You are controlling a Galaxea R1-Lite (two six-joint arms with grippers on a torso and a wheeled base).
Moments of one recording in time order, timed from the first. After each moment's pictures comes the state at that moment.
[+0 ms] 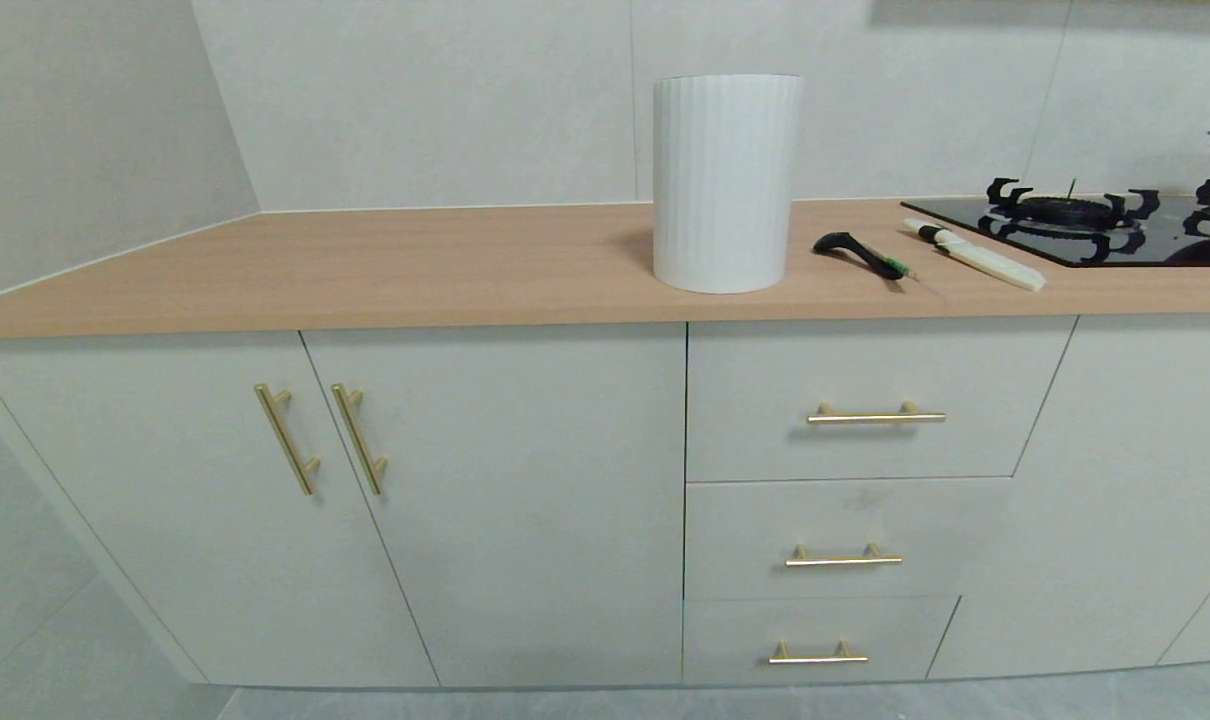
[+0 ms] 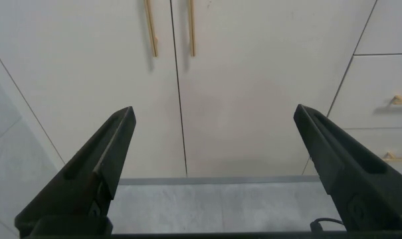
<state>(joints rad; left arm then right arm) 0.00 0.00 0.00 0.00 0.00 0.00 0.00 0.01 -0.07 -0.02 -0.05 0.08</state>
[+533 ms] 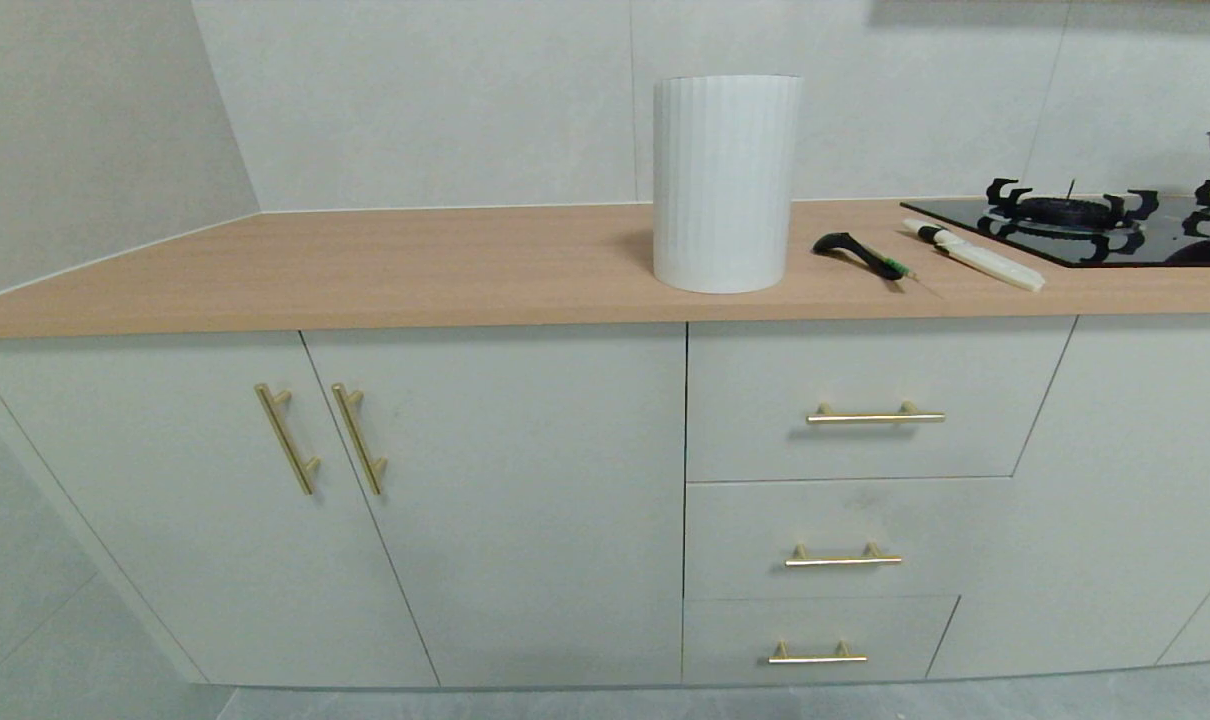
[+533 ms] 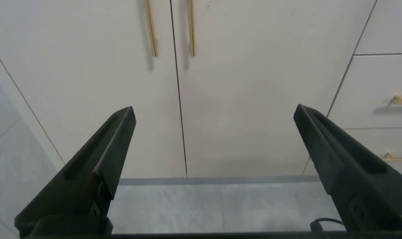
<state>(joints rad) 0.00 0.00 0.00 0.00 0.00 0.00 0.09 0.39 -0.24 0.05 0.14 0.03</state>
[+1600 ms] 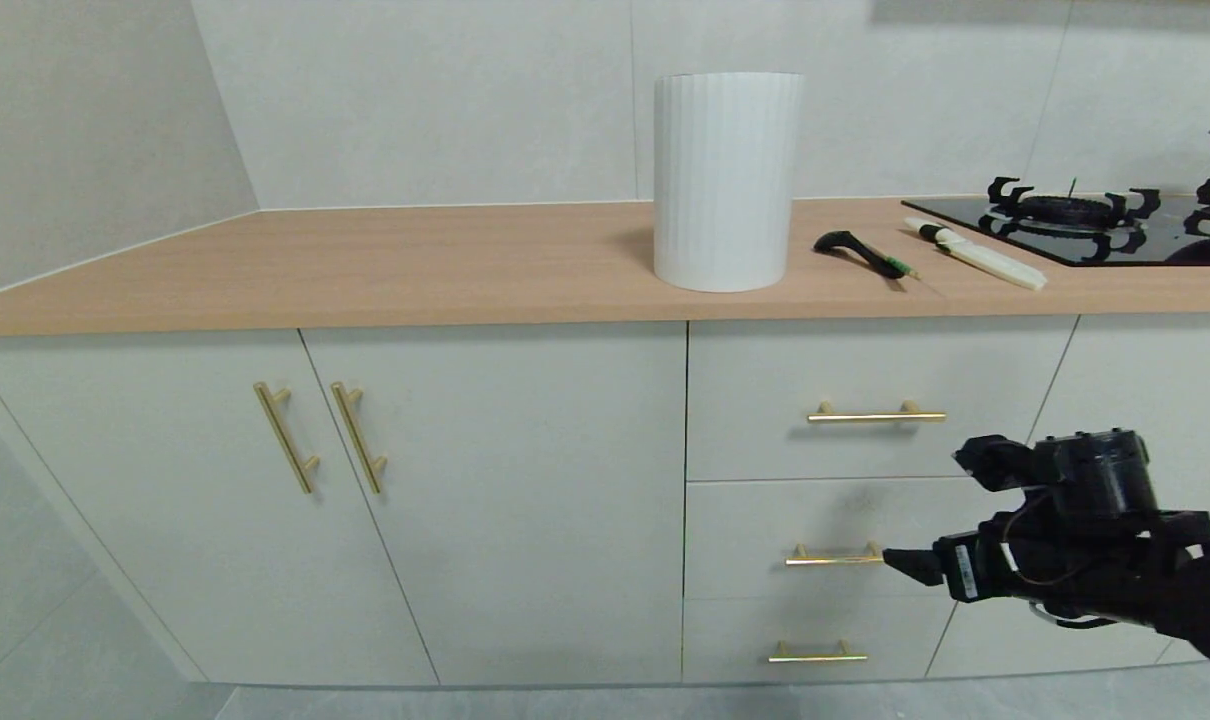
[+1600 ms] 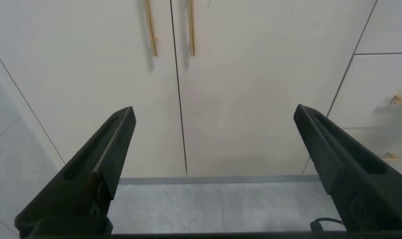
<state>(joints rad) 0.00 0.00 0.00 0.00 0.00 0.00 0.20 1.86 -0.52 -0.66 0.06 0.01</state>
